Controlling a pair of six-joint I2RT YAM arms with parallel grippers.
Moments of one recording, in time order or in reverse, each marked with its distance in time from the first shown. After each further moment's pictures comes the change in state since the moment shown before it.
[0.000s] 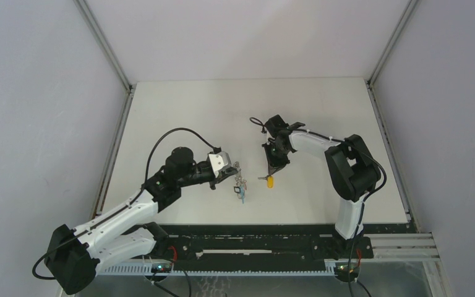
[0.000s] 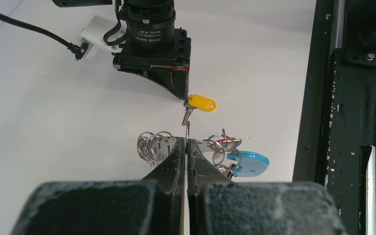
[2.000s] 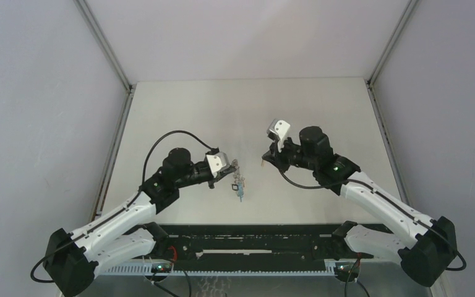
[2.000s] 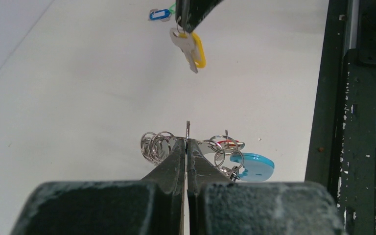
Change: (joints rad) left arm 0.001 -0.037 -0.003 0.000 -0.031 0.033; right arm 0.137 -0.810 -0.388 0.437 -0.109 -0.425
